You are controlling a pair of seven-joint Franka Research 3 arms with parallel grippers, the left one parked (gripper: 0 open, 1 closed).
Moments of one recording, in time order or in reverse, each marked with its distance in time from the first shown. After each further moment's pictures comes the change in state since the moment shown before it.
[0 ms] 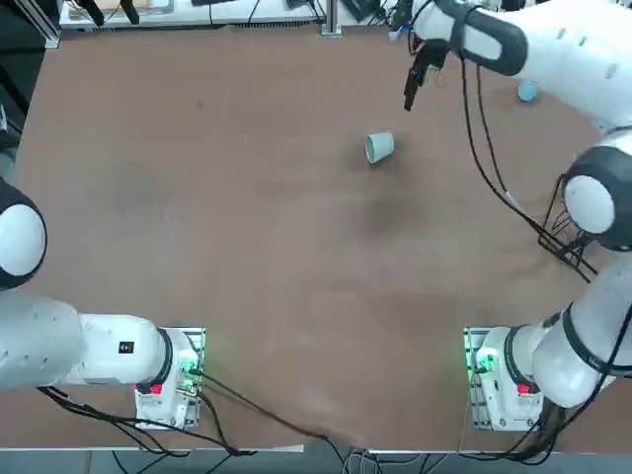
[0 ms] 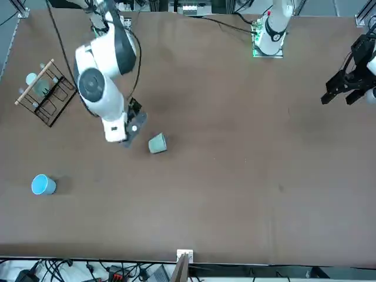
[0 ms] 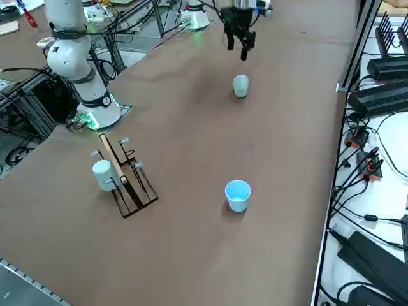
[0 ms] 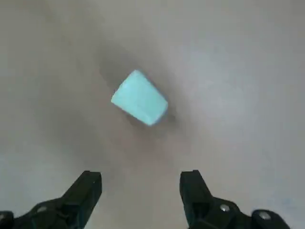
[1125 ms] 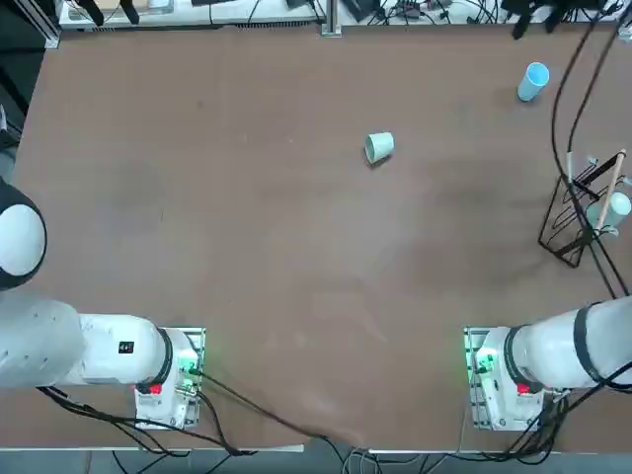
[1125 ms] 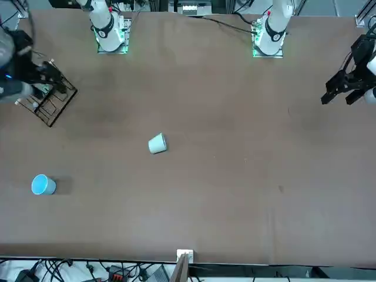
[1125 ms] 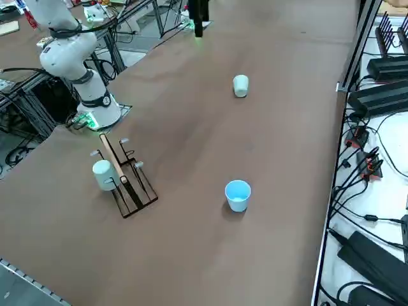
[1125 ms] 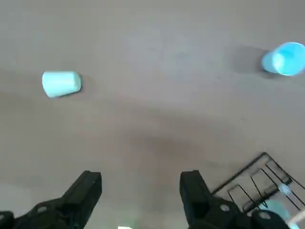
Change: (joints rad) arm -0.301 -0.366 -0.009 0.014 -0.102 -0.354 0.618
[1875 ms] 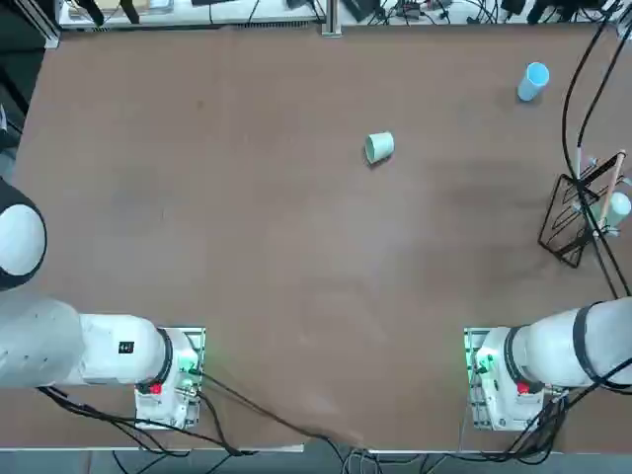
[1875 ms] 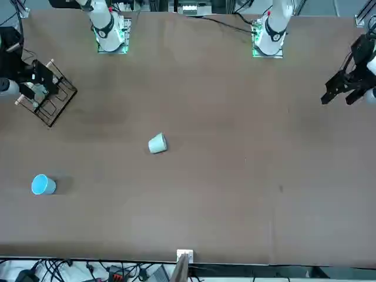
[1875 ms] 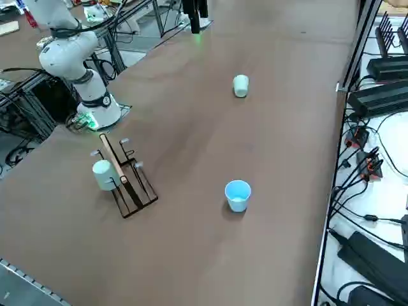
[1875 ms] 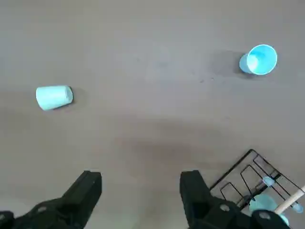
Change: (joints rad) arm -0.077 -0.040 -0.012 0.039 -0.006 -0.018 0.022
